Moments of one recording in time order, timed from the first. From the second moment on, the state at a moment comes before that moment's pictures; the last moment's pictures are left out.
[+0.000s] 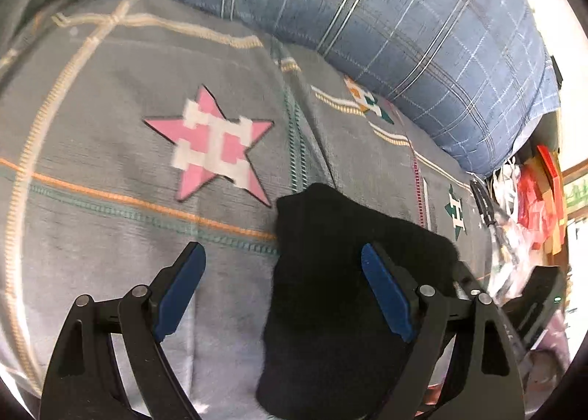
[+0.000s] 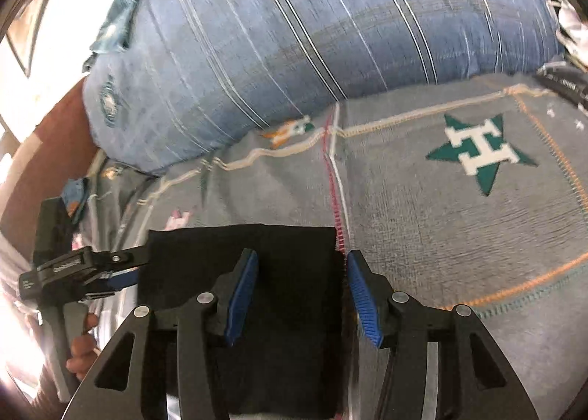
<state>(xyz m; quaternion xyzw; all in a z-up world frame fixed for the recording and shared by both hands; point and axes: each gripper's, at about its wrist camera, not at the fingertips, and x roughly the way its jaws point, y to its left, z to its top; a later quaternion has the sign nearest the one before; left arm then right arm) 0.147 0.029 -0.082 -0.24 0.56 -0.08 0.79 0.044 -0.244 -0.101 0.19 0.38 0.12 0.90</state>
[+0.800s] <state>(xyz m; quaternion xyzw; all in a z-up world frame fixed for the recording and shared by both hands) 0.115 0.031 -0.100 -0.25 0.57 -0.13 0.77 0.015 -0.242 -0.112 0.17 0.39 0.12 0.90</state>
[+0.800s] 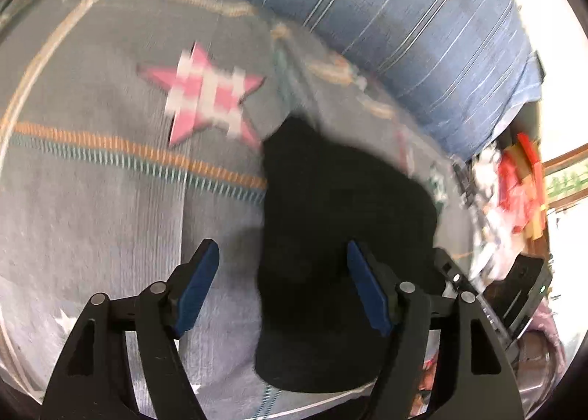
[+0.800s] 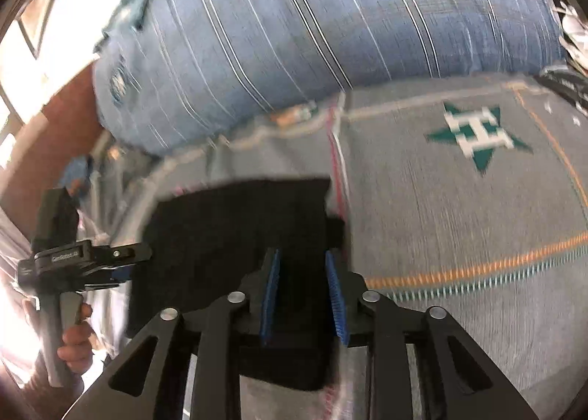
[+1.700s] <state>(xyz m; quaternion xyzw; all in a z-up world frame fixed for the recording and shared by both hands) 0.116 0.001 -0.095 -0.27 0.56 -0.16 0.76 0.024 -0.232 -0.128 0.21 0.42 0.19 0.86</state>
